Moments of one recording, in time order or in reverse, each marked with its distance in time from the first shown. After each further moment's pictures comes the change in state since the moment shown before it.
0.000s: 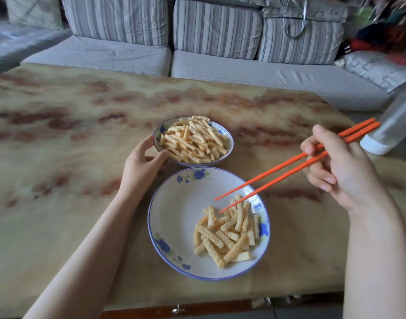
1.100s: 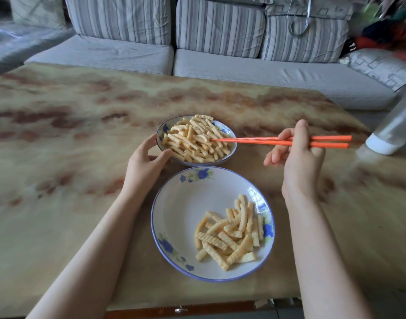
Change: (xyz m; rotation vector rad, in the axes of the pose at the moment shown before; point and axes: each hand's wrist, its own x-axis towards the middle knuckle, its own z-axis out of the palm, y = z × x) left_hand 0.003 -0.002 0.000 0.005 0.002 -0.007; right_hand 0.022 0.041 0.060 0.132 0.422 -0.103
